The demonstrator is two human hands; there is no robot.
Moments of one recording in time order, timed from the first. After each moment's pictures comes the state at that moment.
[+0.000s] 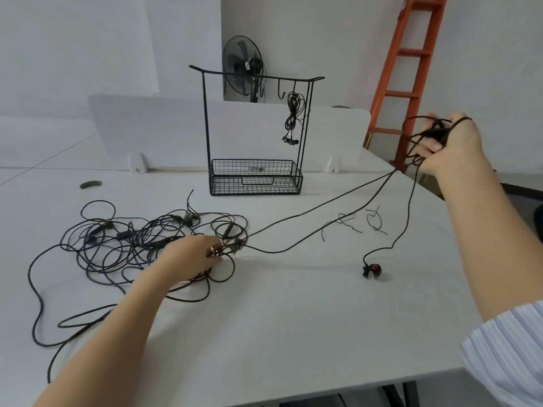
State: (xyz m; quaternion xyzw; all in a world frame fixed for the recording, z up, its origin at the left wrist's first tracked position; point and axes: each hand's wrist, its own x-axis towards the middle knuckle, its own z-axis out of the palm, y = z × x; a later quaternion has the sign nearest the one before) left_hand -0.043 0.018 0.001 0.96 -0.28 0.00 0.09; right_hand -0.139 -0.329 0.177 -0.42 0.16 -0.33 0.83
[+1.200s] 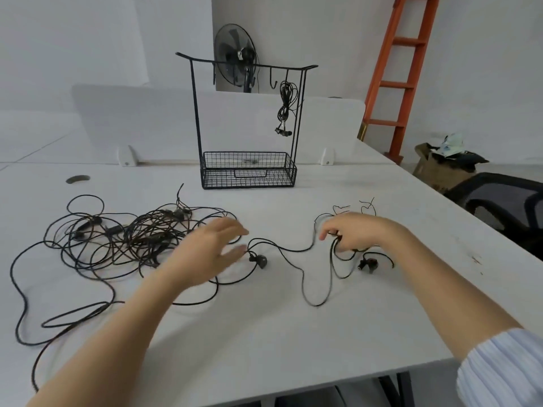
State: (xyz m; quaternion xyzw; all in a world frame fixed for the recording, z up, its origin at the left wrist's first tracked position) left_hand -0.078 -0.005 0.012 0.87 -0.43 0.12 0.21; right_hand -0.141 -0.271 0.069 -0.99 0.00 0.16 0.01
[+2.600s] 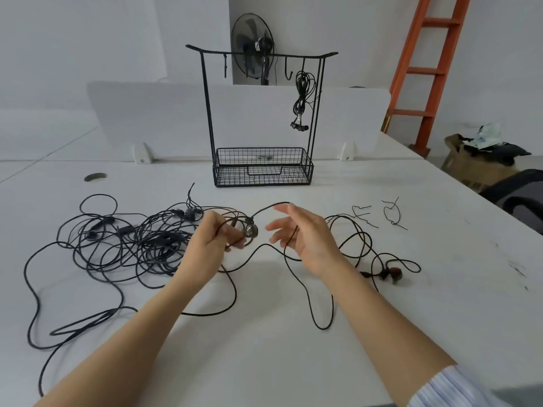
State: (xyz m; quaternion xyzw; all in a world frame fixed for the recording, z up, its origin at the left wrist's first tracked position) left_hand -0.076 -0.021 0.003 0.76 -0.17 0.03 0.62; right_hand -0.106 -0.189 0.015 -0.62 0.01 -0.05 0.78
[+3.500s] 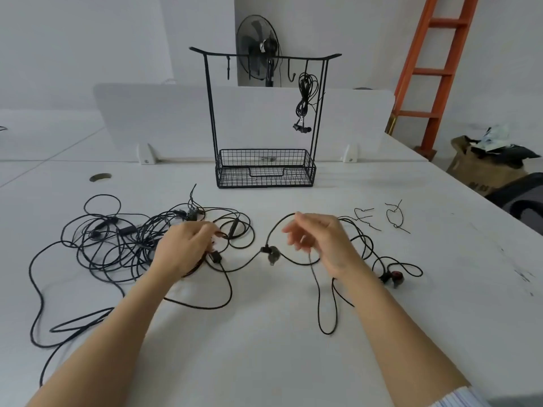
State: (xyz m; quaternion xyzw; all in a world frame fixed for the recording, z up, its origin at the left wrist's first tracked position) left_hand -0.053 0.011 0.007 0.90 -0.11 0.07 0.42; right_hand -0.119 -0.213 0.021 -0.71 -0.08 -0.08 0.69
